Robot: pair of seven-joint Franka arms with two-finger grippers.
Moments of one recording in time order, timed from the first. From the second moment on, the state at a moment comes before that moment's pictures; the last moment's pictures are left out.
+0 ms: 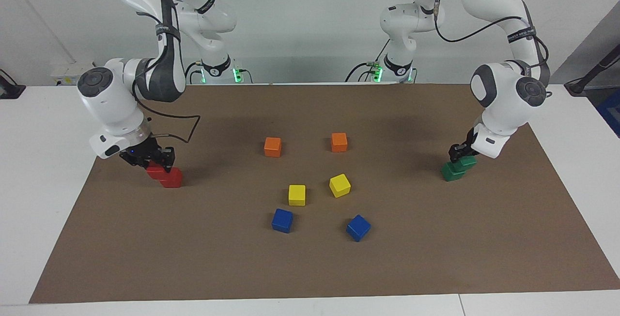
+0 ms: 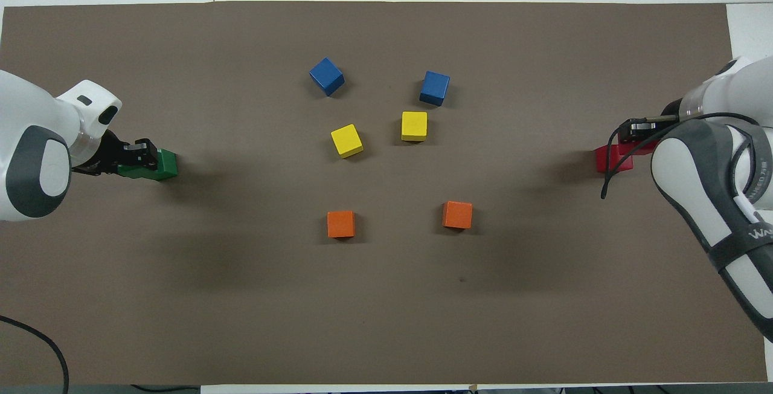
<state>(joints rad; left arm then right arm) 0.04 0.19 -0.01 -1.97 0.01 2.07 -0.10 -0.09 0.18 -0.01 -1.96 -0.01 2.17 -0.06</state>
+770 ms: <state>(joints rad) 0.03 0.19 -0.02 -1.99 0.01 2.09 -0.10 -0.09 0.18 -0.01 -2.05 -0.01 2.25 -0.06</state>
